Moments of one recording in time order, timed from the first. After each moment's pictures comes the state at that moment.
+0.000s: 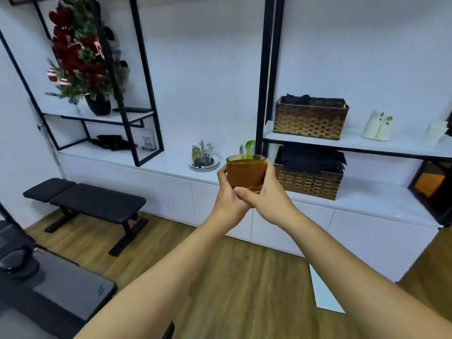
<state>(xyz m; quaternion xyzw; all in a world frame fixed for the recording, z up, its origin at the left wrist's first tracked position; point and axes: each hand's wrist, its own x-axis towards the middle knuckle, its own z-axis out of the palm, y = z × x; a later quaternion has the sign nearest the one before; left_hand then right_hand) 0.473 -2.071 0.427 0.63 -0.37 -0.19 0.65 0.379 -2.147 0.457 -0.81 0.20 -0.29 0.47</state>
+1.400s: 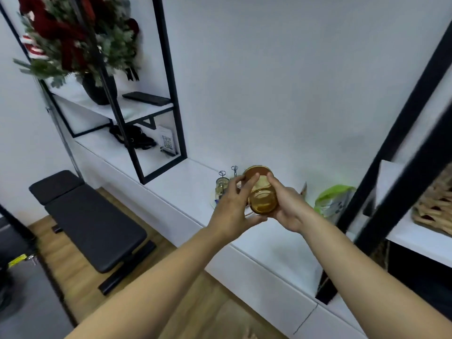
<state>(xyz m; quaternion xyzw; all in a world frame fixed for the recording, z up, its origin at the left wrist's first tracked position) 1.075 -2.478 0.327 0.82 -0.43 0.05 0.36 1.008 -2.626 0.369 -0.60 0.27 -0.07 0.75</state>
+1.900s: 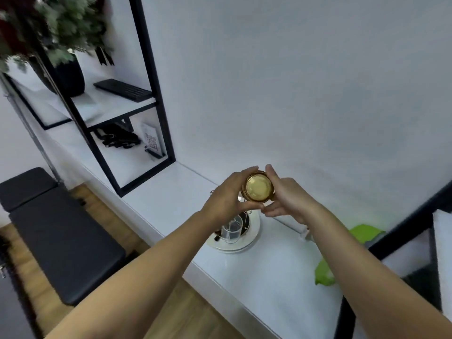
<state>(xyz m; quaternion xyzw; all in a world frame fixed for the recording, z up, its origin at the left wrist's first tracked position) 1.293 -2.598 0.323 0.80 -0.41 -0.06 0.43 1.200 -2.756 0.373 -0.73 0.28 0.03 0.62</state>
